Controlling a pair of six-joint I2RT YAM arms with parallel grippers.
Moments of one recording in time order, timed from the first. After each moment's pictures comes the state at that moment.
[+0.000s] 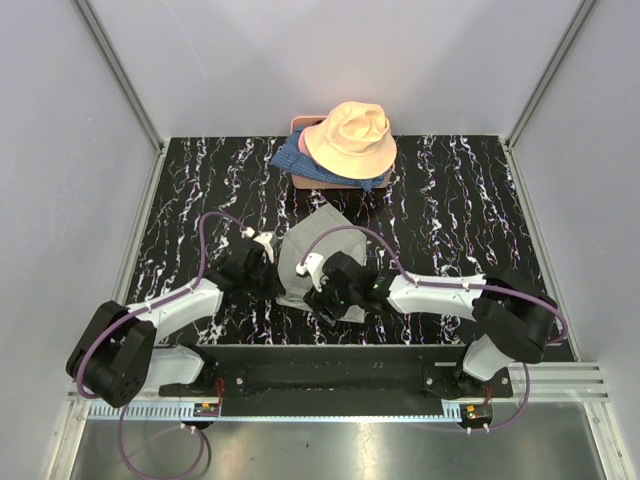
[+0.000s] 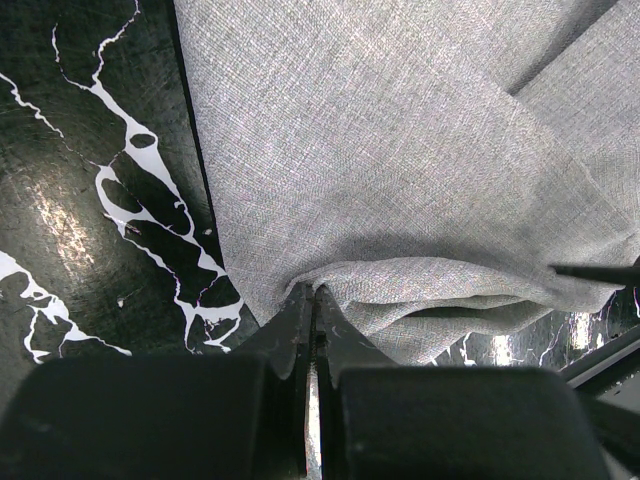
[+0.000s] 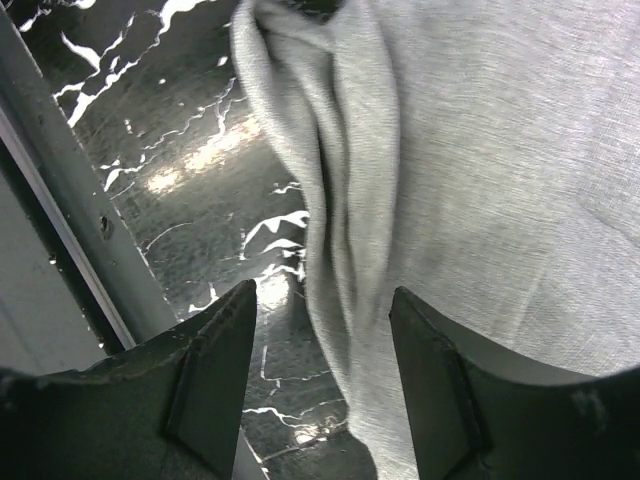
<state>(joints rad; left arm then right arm) -0.52 1.24 0.49 -0.14 0.17 -0.49 1.02 1.57 0.83 -0.07 -0.13 0.04</state>
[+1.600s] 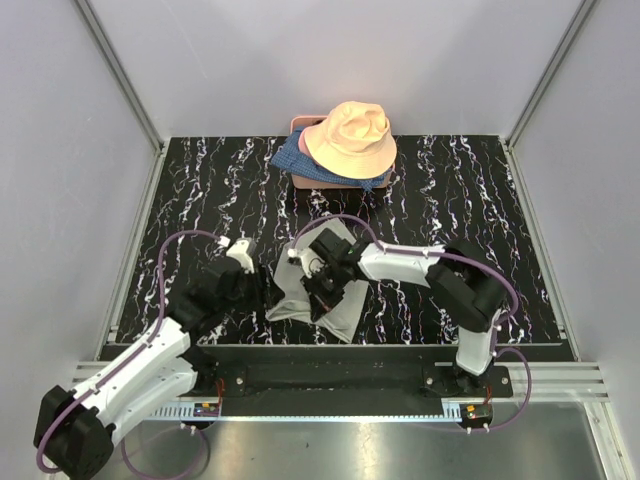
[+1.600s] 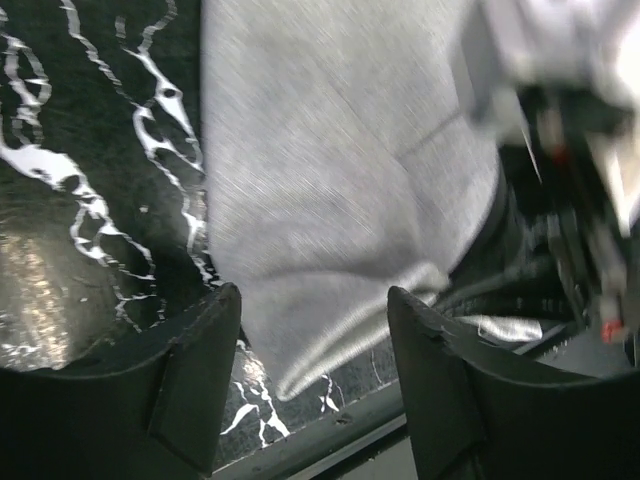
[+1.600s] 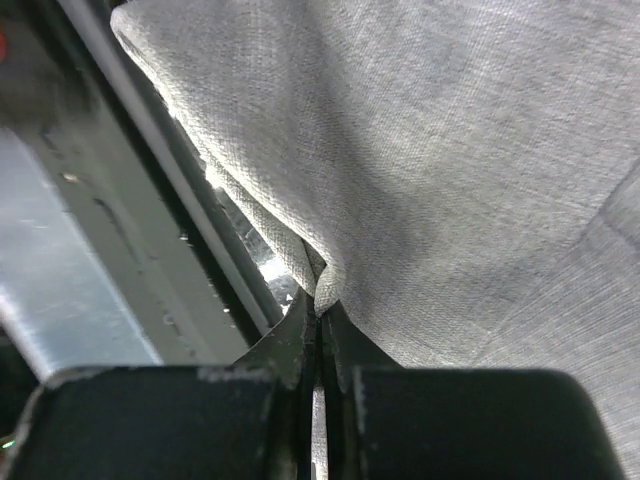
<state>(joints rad) -0.54 0.73 0.40 -0.35 0.10 -0.56 0.93 1.85 1.14 -0.41 -0.52 0.17</state>
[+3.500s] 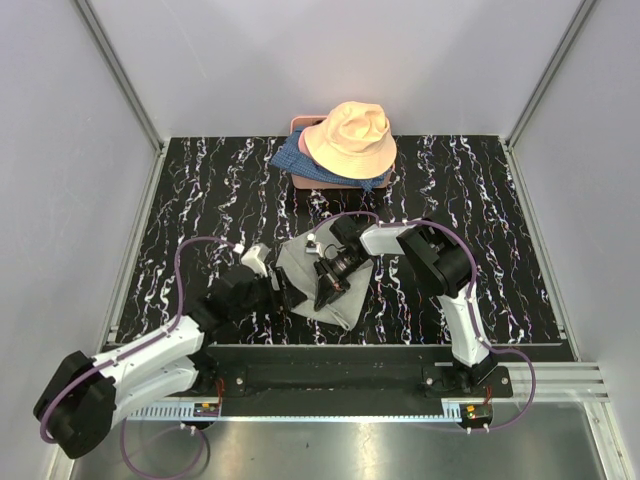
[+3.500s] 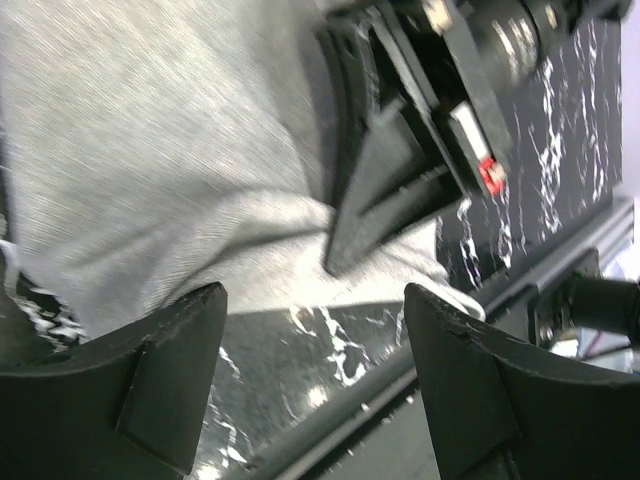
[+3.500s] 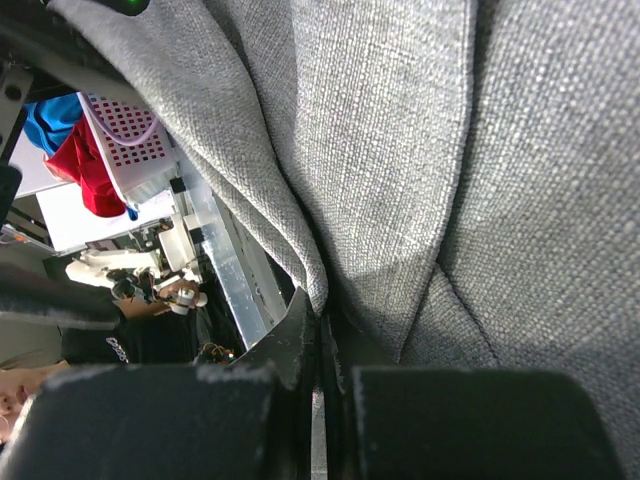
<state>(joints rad) -0.67 0.88 0.27 0.04 0.14 -0.78 0.67 2.18 1.27 -0.45 -1.07 0.17</state>
